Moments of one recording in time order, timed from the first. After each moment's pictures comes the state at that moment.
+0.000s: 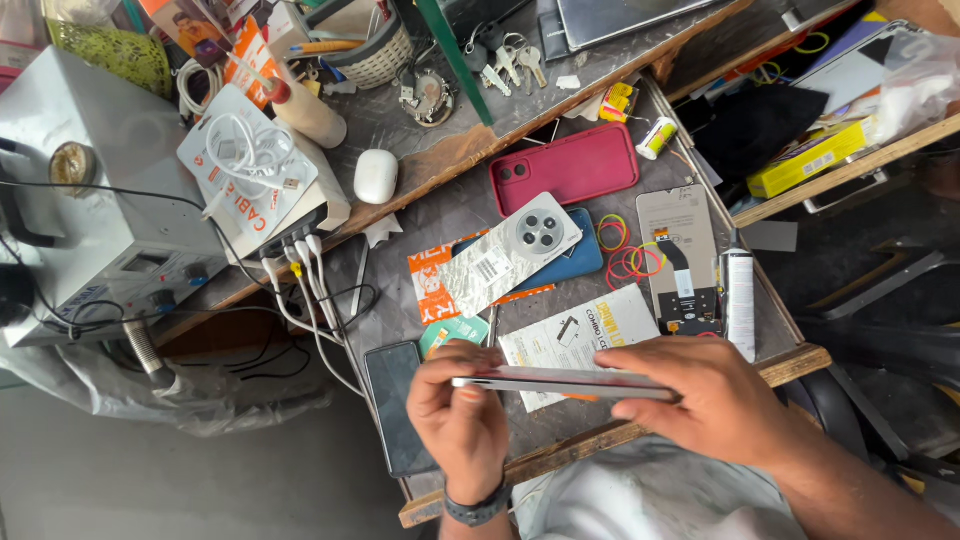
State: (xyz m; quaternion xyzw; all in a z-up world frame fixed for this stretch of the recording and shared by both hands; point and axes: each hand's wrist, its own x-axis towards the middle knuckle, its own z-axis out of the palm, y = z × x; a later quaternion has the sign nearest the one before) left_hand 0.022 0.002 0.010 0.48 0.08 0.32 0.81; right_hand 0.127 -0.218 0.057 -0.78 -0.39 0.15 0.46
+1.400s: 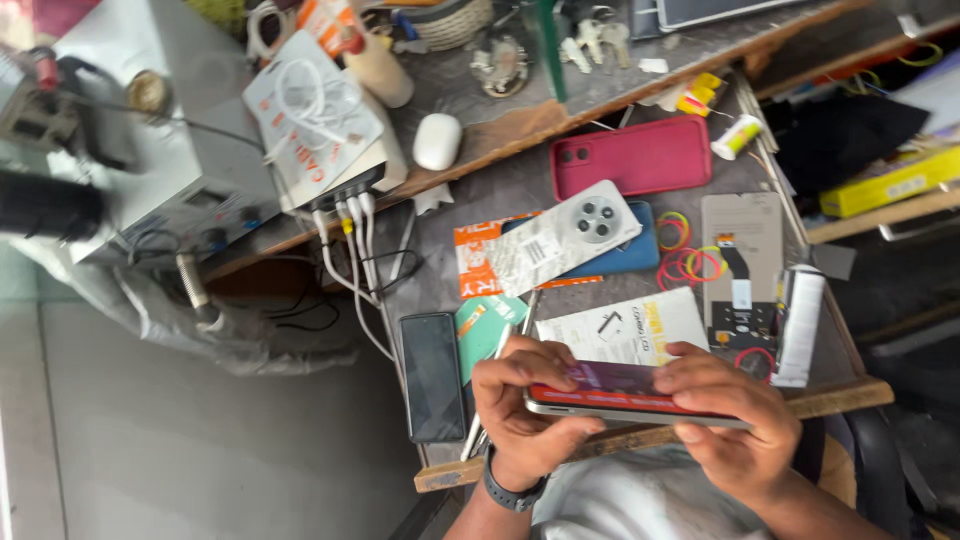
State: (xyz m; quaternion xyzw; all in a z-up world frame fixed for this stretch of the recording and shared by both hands) left_hand 0.008 -0.008 0.000 0.59 -0.02 0.33 0.74; right_hand 0.085 -0.213 -0.006 -0.64 -0.33 0.00 0.70
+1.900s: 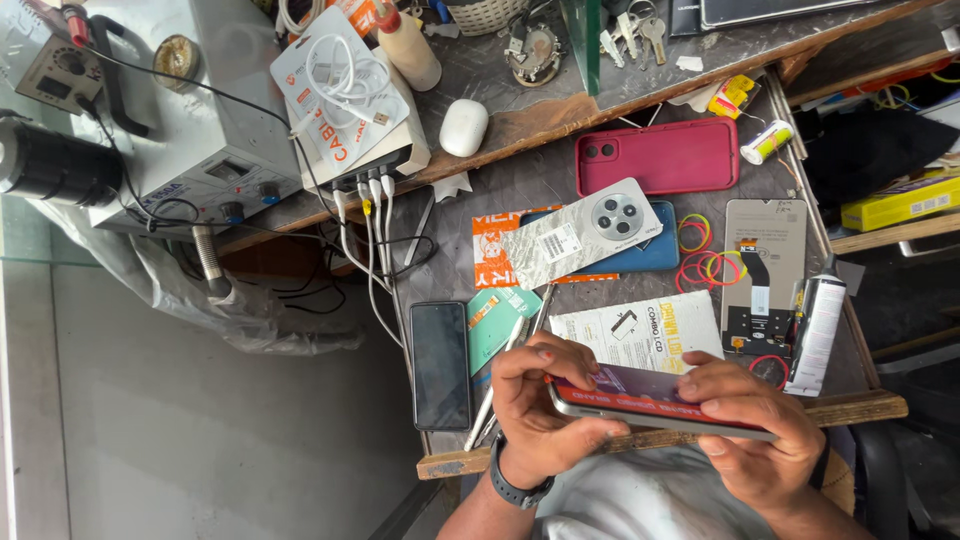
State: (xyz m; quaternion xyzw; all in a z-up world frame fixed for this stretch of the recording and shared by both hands) left_hand 0.001 -0.013 -0.002 0.59 -0.02 0.29 0.75; right_hand 0.075 -0.225 -0.022 -0.62 -0.33 0.01 0.72
